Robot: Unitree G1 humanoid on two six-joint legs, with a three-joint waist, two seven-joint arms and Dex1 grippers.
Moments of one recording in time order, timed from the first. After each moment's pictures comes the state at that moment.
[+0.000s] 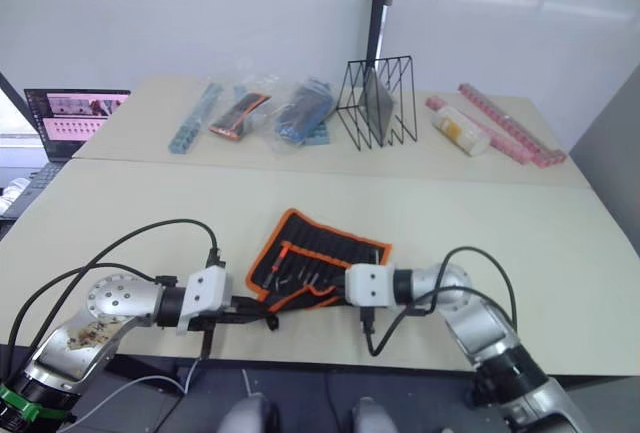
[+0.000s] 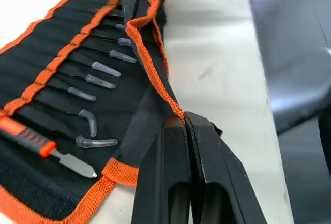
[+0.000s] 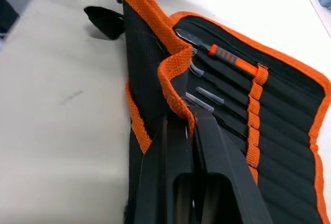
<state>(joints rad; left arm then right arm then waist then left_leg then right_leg) -0.14 0.78 -0.18 -0.35 -0.30 0.30 -1.07 -0.39 -0.62 0.35 0.03 0.04 -0.21 1.03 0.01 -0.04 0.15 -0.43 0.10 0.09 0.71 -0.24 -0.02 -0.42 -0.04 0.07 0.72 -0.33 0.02</state>
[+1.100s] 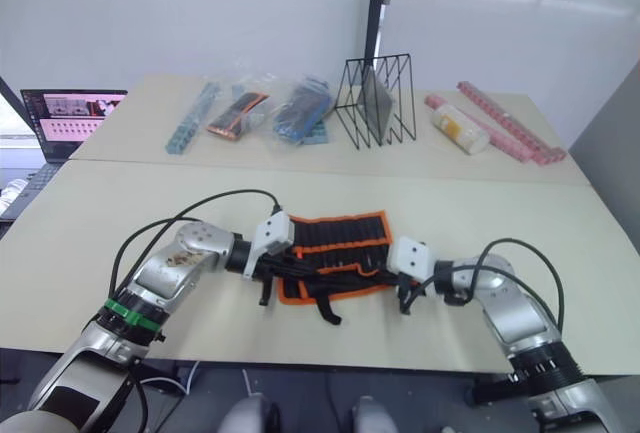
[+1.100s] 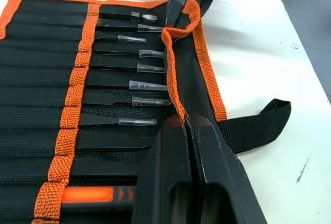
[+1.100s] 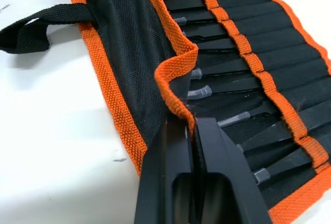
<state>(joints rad) -0.64 0.53 -0.37 0.15 -0.24 0.39 -1.19 -0.32 -0.73 0.20 0.05 0.15 0.09 1.03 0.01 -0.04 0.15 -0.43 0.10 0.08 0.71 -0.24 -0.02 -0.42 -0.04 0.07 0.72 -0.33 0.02</state>
